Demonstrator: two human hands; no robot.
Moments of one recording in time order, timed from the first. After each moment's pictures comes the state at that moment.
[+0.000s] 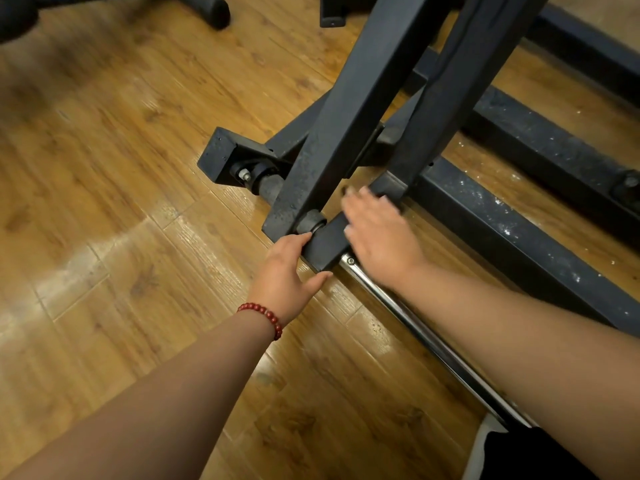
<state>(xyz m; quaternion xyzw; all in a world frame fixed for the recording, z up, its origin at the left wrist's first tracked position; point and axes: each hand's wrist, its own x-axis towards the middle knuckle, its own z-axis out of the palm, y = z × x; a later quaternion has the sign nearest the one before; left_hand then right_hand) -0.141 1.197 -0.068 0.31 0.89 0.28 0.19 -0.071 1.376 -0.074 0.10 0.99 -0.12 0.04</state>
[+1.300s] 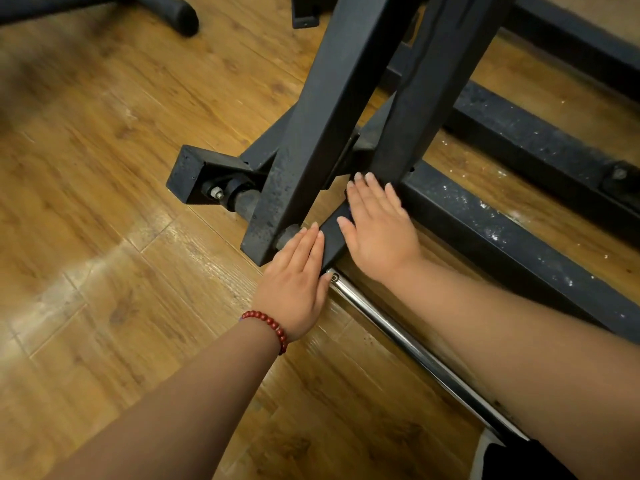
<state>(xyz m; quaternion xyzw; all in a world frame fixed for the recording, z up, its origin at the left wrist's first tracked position) -0.143 1.231 -0.085 0.51 0.86 0.03 0.09 -0.081 1.404 -0.079 0.18 0.98 -0.05 0.01</state>
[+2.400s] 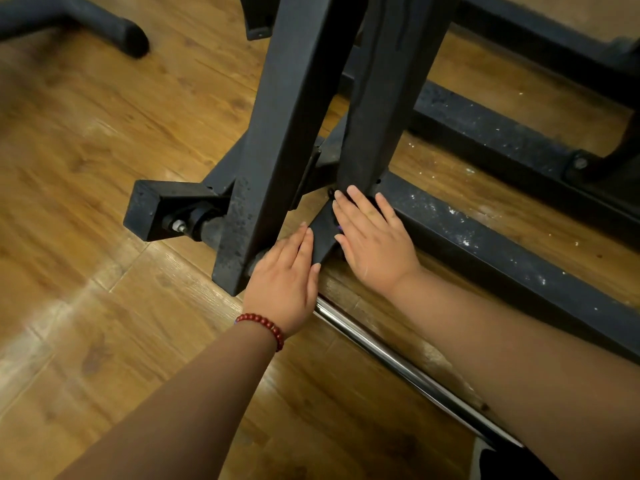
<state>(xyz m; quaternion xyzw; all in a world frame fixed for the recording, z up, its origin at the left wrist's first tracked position) -0.157 1.277 -0.082 0.52 0.85 0.06 0.07 -0.063 1.432 -0.107 0.17 0.98 0.09 -0.07</state>
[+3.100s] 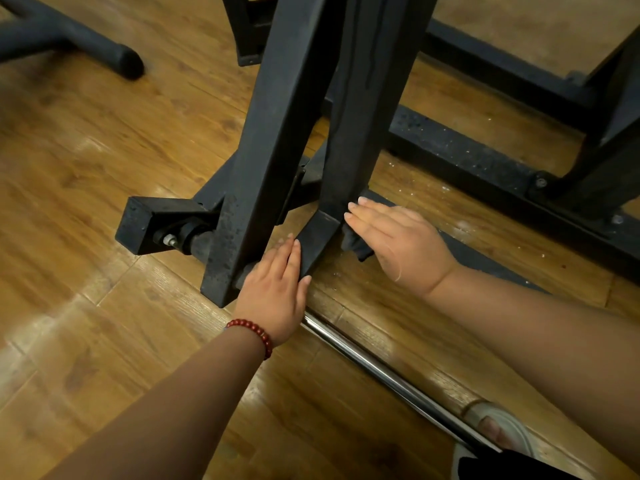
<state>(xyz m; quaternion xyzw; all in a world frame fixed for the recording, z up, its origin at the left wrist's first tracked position) -0.154 1.282 -0.077 0.52 0.85 0.05 0.10 -0.021 1.476 -0.045 0.05 0.99 -0.04 -0.15</state>
